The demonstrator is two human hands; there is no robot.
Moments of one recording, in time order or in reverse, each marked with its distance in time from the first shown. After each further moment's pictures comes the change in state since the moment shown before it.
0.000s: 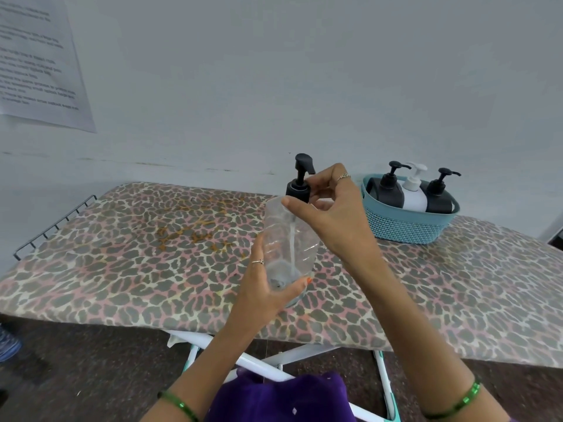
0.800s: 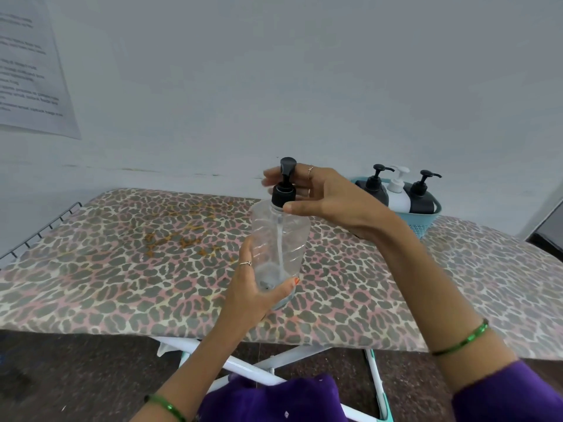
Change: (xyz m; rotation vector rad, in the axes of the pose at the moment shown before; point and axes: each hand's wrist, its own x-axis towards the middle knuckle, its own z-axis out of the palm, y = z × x) left_hand 0.001 -0.002 0.000 0.015 -0.006 -0.041; right_hand 0.035 -0.009 -0.038 0.014 -0.589 0.025
